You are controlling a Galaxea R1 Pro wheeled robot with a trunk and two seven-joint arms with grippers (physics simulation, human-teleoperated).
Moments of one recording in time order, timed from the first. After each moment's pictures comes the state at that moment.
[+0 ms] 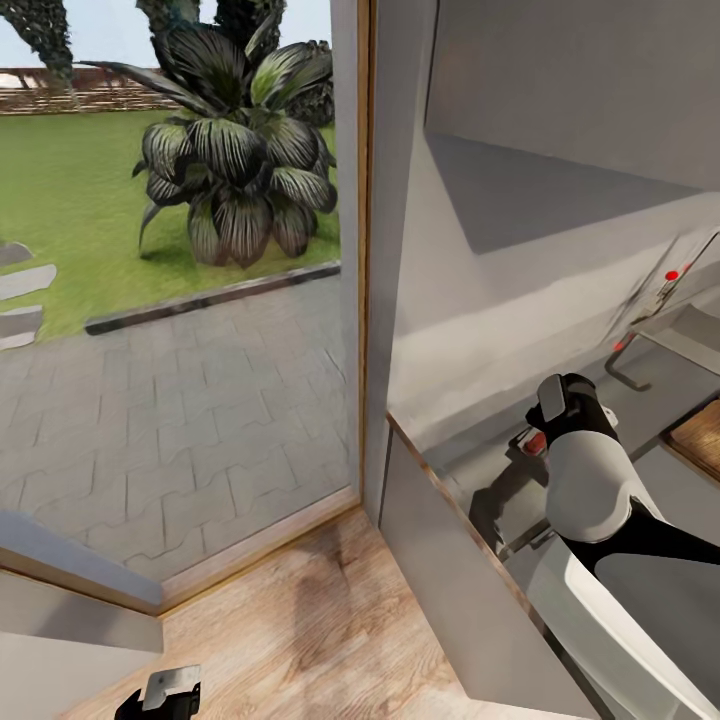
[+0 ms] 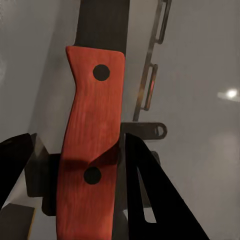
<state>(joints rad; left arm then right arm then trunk) -0.49 0.10 -0.31 0.08 0.38 -0.47 0.12 -1.27 0.03 -0.86 -0.60 0.20 0.72 -0.60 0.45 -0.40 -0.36</state>
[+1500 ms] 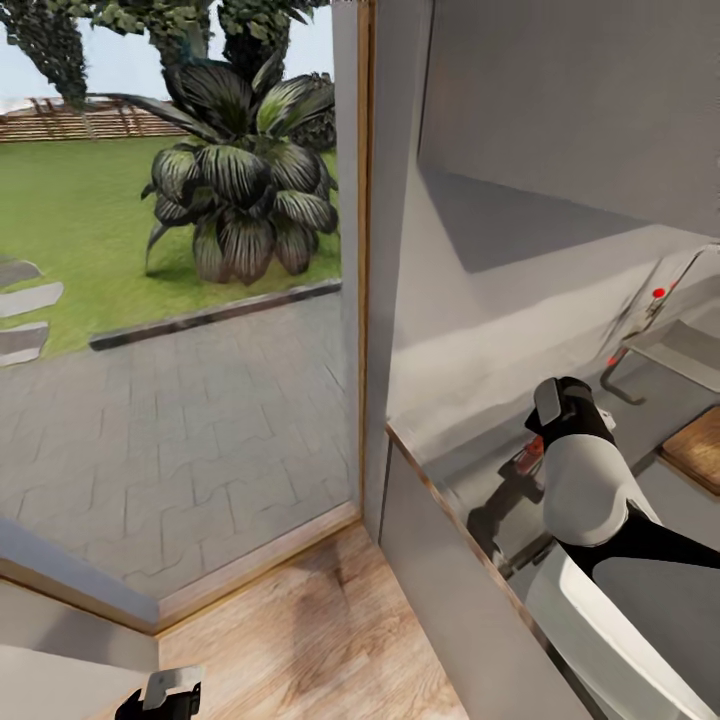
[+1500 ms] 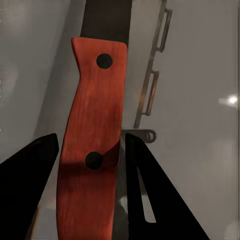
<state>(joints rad) -0.49 0.10 -0.31 0.07 0.38 -0.48 0.12 -1.26 0.04 -0.86 -0.60 0.22 0.73 -0.61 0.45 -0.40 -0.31</state>
